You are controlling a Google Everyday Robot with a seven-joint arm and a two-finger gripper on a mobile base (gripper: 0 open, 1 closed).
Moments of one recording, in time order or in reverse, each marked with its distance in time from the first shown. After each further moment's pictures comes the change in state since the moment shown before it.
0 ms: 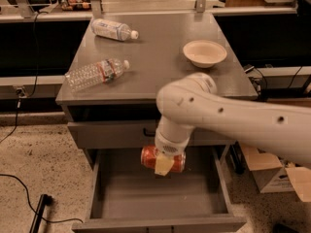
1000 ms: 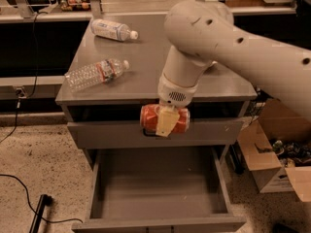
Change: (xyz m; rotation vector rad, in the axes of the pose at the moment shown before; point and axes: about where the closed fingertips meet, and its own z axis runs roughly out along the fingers) arm -0.032 -0.038 -0.123 -0.063 -0.049 -0.074
